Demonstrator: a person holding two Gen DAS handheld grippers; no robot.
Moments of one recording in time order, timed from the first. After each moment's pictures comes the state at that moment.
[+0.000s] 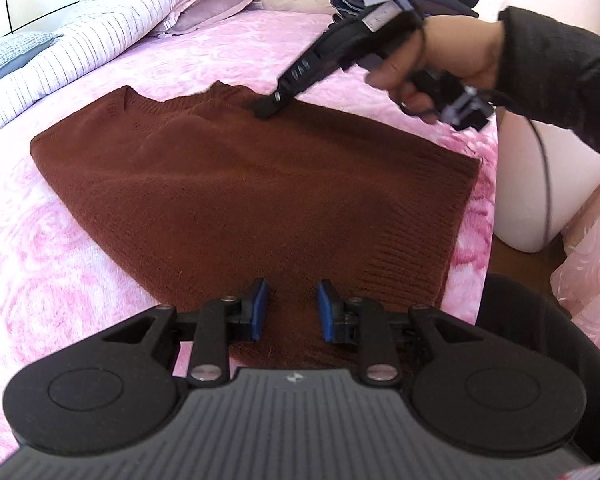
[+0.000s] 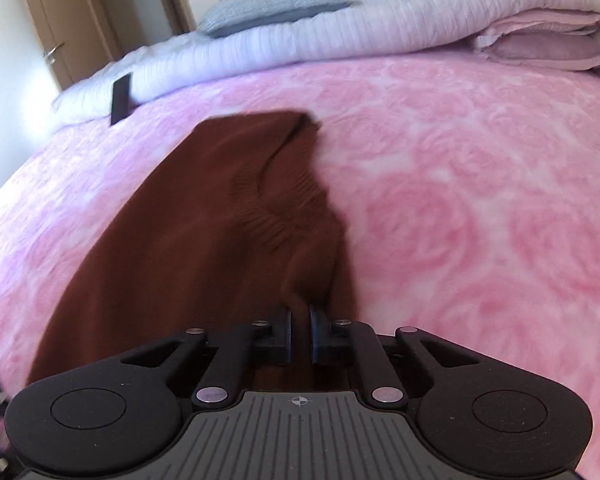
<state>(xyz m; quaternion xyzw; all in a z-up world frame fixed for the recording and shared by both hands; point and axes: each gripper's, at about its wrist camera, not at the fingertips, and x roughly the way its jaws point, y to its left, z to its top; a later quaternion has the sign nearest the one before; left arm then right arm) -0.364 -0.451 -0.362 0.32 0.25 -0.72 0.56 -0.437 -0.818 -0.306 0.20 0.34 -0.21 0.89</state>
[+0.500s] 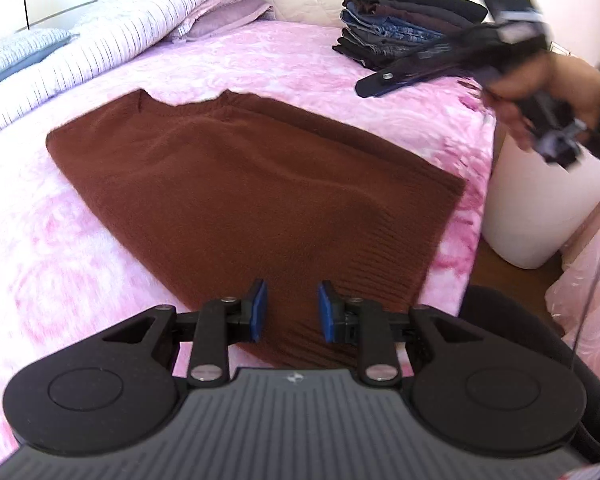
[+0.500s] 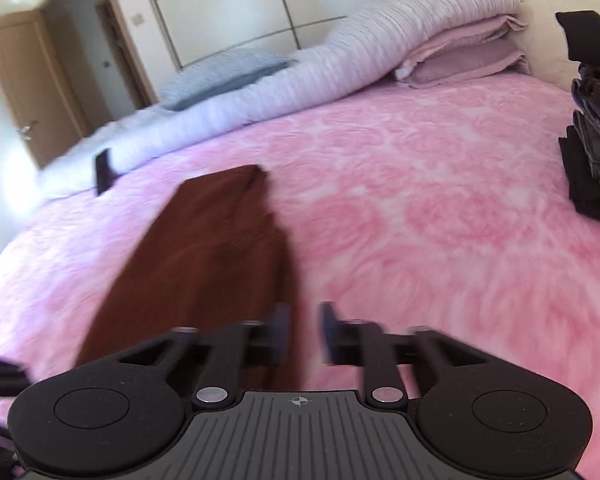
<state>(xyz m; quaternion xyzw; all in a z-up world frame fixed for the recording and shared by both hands) -0.370 -0.433 -0.355 0.30 0.26 -0.71 0.58 -0.553 -0.746 -0.260 0.24 0.26 -0.26 0.90</state>
